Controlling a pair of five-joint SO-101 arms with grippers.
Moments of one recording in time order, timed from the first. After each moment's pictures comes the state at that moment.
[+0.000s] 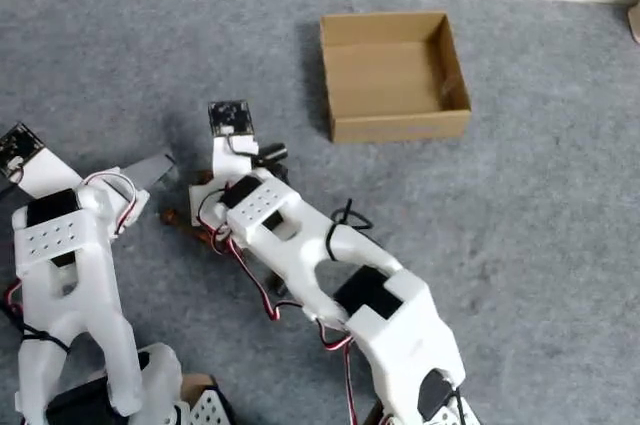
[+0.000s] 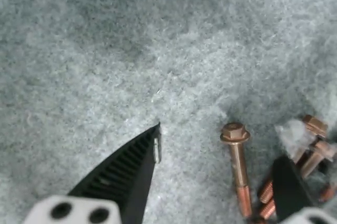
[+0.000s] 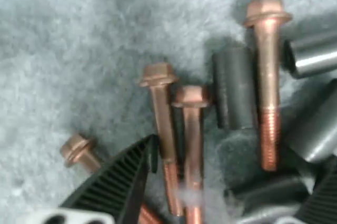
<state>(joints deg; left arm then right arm) -28.9 -27.6 47.5 58.1 32.7 -50.7 29.0 1.5 37.5 -34.1</state>
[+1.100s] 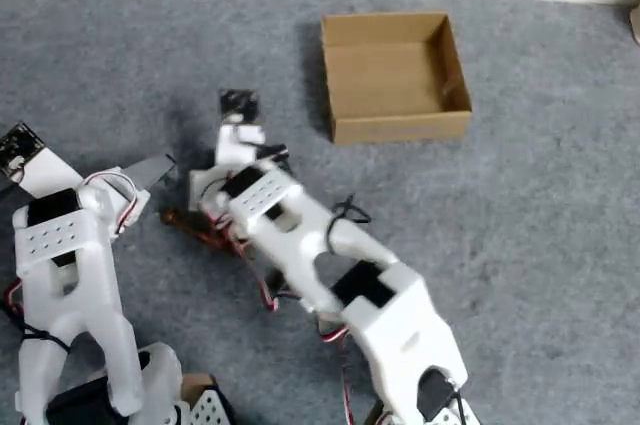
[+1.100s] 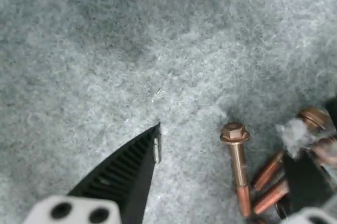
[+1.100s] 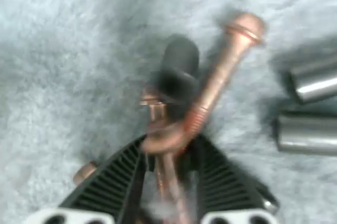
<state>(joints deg) -28.9 -27.6 47.5 58.1 32.7 -52.0 33.1 -4.0 36.9 -36.0</state>
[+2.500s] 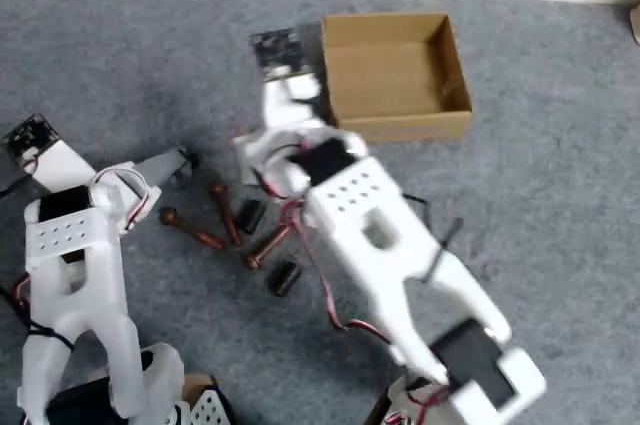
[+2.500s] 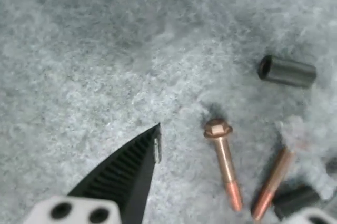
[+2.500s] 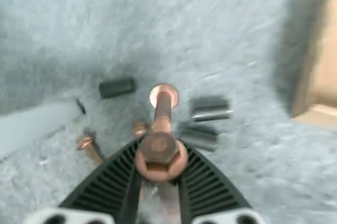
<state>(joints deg) -25.2 -27.6 47.7 56.2 31.5 -39.6 -9.8 10.8 50.9 -12.9</state>
